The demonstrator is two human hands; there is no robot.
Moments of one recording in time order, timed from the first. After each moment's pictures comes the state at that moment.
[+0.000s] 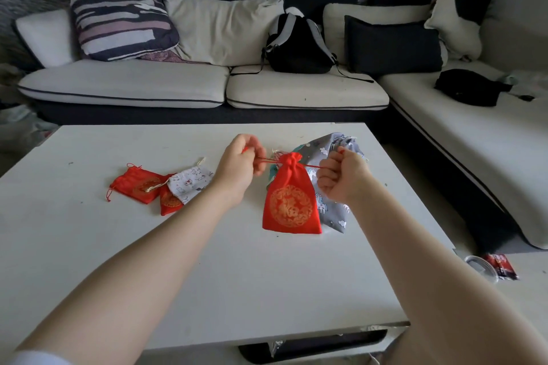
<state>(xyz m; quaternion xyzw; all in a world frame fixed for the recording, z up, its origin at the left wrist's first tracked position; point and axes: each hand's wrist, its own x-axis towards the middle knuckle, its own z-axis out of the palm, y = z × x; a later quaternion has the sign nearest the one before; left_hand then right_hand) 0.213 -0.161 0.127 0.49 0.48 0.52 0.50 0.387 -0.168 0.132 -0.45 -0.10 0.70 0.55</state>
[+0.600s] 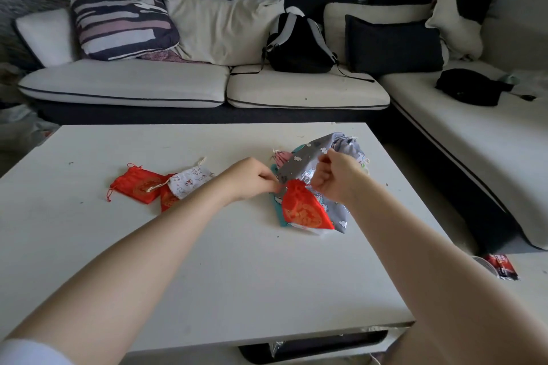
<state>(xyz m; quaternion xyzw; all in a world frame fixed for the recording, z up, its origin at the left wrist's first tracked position) 0.200 -0.160 0.126 0.73 0.55 0.16 0.37 0.379 -0.159 0.126 -0.51 -0.14 0.66 0.54</state>
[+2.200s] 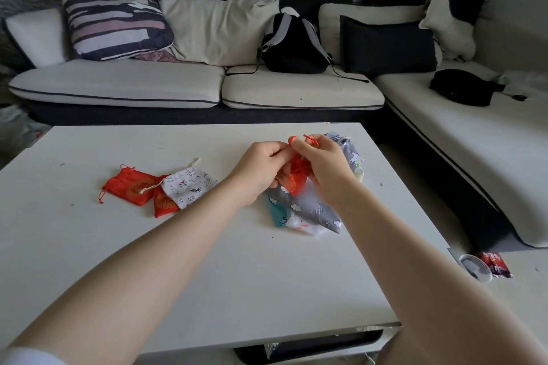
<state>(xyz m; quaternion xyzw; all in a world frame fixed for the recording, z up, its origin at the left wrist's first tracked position) 0.240 -0.176 0.147 0.62 0.48 0.38 0.49 0.362 -0.174 0.137 -0.51 -0.43 0.50 0.55</state>
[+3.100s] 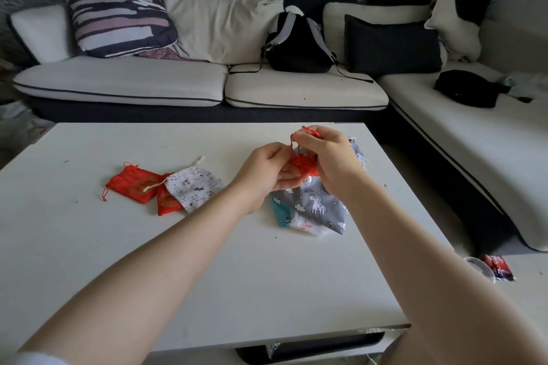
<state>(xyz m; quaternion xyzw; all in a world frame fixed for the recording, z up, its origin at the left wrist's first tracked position) 0.239 -0.174 0.136 0.50 0.43 0.43 0.62 0.359 -0.171 0.154 -0.47 -0.46 0.52 0.54</state>
